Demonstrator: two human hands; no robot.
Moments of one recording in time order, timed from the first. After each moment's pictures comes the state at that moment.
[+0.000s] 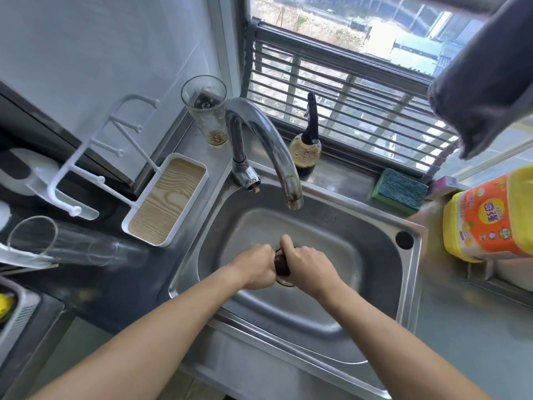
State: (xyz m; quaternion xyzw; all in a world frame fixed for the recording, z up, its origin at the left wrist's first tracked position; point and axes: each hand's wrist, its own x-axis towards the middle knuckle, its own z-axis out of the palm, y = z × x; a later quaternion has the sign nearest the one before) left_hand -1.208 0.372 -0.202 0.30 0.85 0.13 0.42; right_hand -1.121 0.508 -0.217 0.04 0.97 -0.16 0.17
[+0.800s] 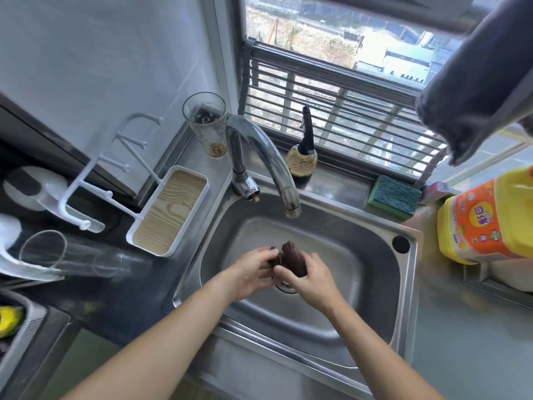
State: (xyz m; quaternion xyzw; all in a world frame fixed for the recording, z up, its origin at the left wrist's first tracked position) left_hand -1.207 0.366 -0.202 -0.20 0.54 0.59 0.56; right_hand -1.098 0.504 -0.209 0.29 0.83 -0.47 0.11
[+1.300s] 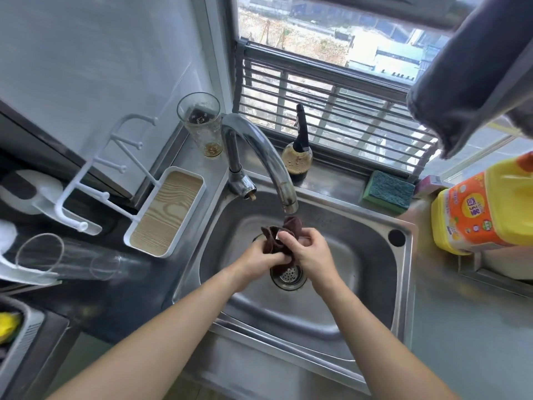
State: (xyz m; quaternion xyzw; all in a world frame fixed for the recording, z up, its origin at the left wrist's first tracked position) left_hand -1.207 0.378 -0.193 0.06 0.67 0.55 0.49; right_hand -1.132 0.505 -0.197 0.41 0.65 -0.64 -0.01
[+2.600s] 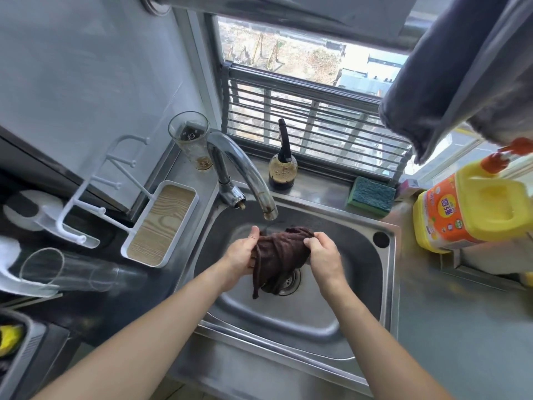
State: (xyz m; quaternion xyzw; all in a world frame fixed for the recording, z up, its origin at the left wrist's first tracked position) left_hand -1.224 0.381 -0.177 -0.08 0.65 0.55 0.52; right_hand -1.114 0.530 -0.161 0.49 0.63 -0.60 -0.05
